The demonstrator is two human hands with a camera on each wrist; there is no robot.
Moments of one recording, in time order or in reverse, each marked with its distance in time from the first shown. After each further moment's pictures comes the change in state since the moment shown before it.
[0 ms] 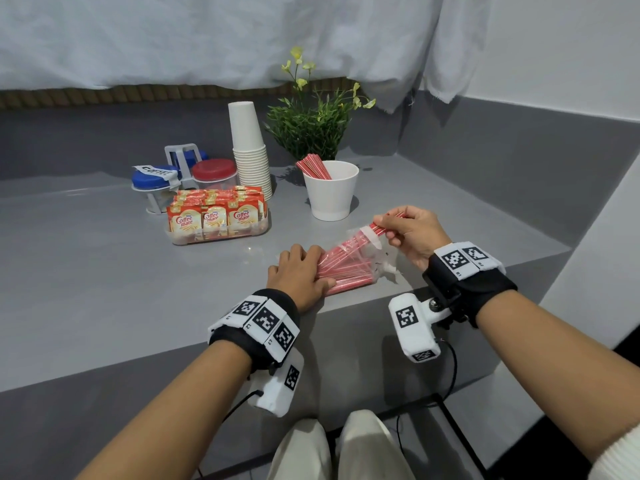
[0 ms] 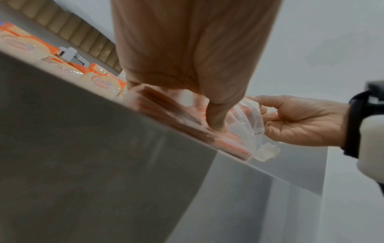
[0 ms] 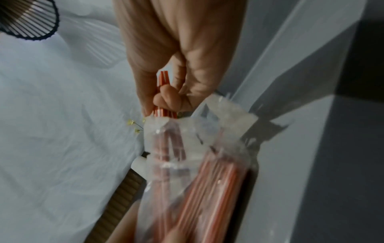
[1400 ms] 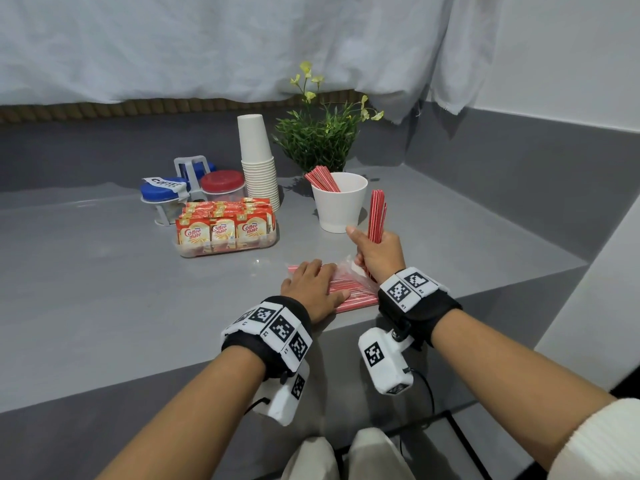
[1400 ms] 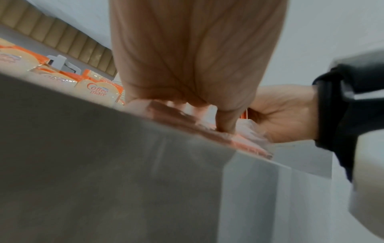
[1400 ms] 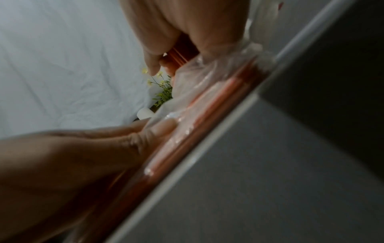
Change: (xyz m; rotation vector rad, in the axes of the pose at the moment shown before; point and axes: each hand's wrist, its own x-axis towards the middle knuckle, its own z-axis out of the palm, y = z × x) left_hand 0.013 -0.006 0.001 0.034 -0.127 0.041; right_hand 0.001 0.032 0.059 -0.261 0.098 -0.179
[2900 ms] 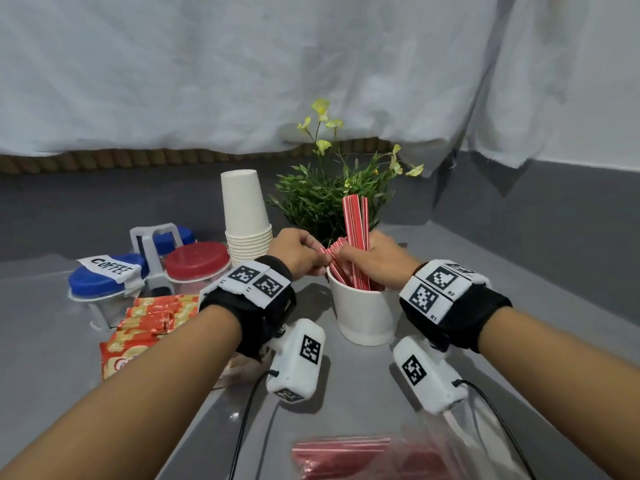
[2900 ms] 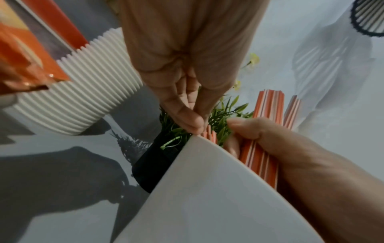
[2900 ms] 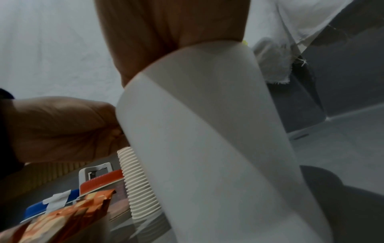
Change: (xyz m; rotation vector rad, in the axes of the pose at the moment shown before) left_hand 0.219 -0.070 -0.110 -0.931 0.285 -0.056; right_hand 0.201 -0.021 0.057 -0.518 -0.394 -0.266
